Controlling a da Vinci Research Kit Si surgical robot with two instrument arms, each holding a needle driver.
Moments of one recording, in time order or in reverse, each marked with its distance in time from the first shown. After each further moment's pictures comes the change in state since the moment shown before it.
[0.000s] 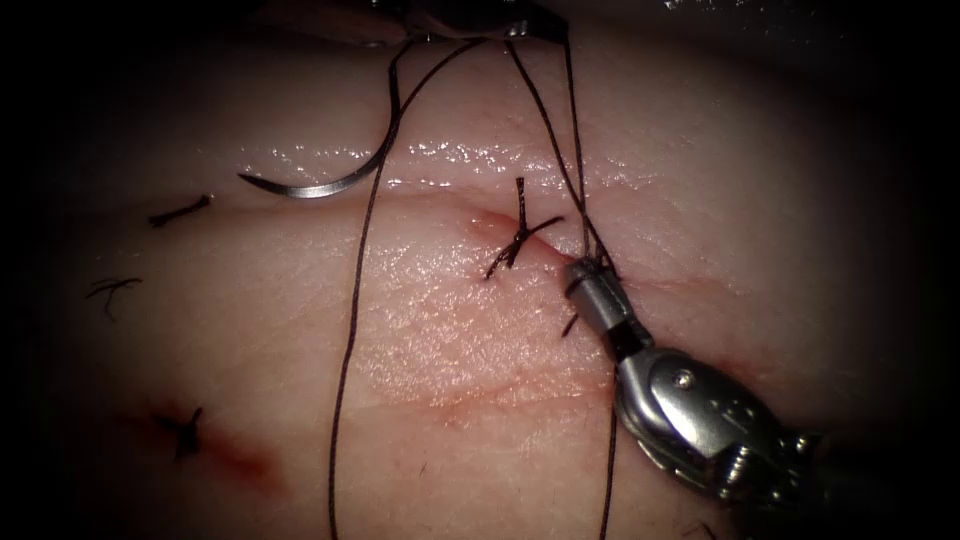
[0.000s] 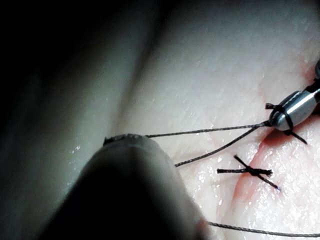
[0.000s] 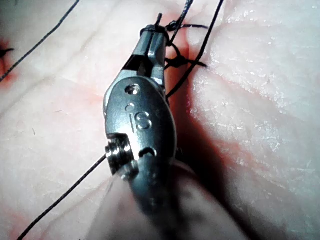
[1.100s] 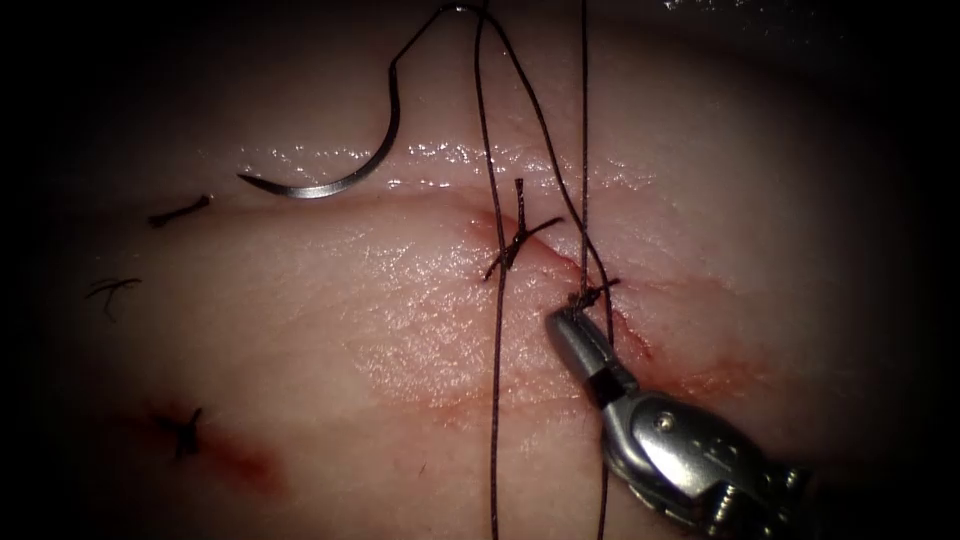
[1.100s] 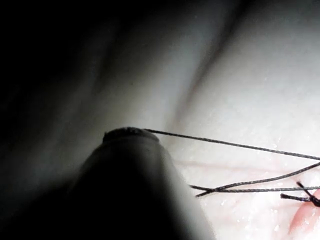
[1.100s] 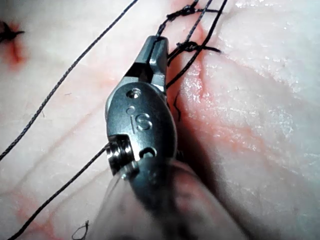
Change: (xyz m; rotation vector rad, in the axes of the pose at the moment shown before) right arm -0.002 -0.001 -0.002 0.042 -0.043 -0.081; left arm 0.001 -0.007 0.002 -0.046 0.103 -0.134
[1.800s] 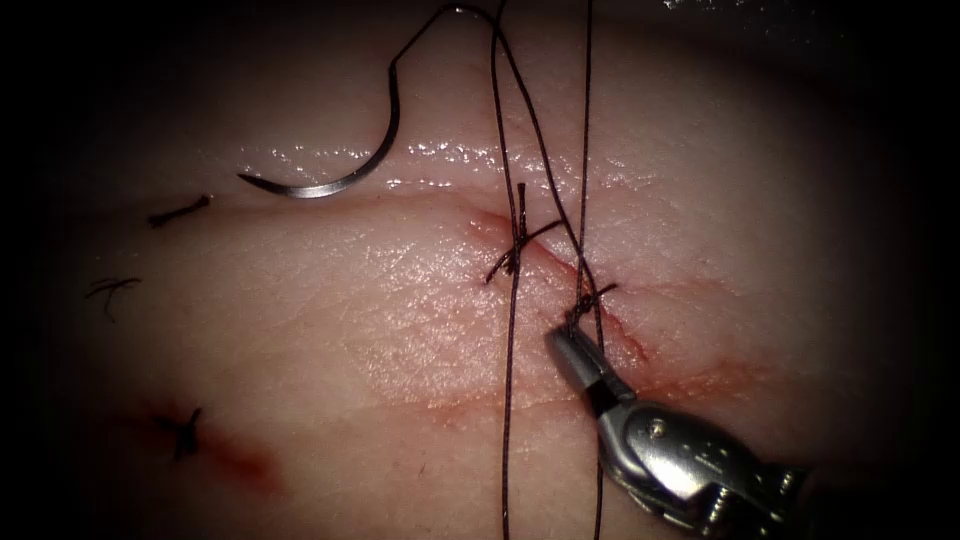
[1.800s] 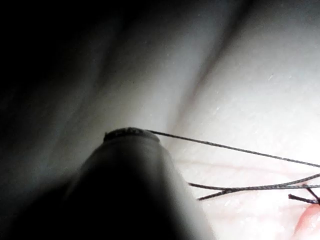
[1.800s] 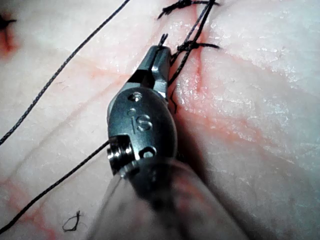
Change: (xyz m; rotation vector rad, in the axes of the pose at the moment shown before) right arm -0.004 0.000 -0.002 0.057 -0.100 -0.078; left arm 0.000 -0.003 0.001 0.009 -0.002 -0.001
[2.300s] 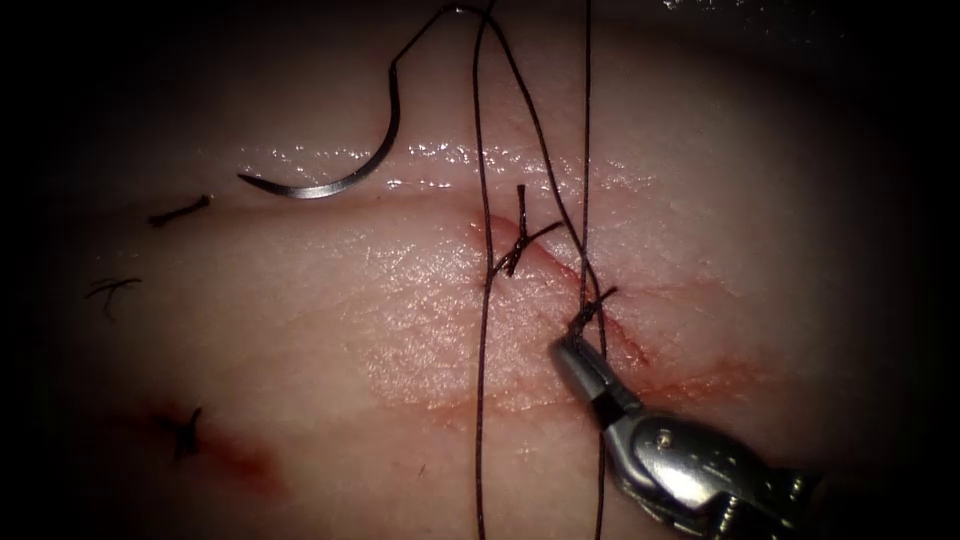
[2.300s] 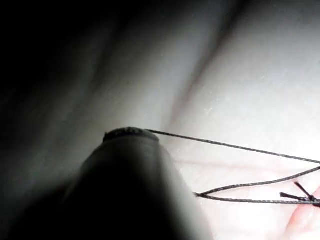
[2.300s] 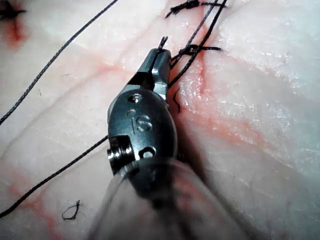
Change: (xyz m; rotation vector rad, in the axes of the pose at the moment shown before) right arm 0.001 0.000 0.000 0.030 0.031 -0.043; left arm 0.000 0.004 -0.001 -0.009 0.006 0.015
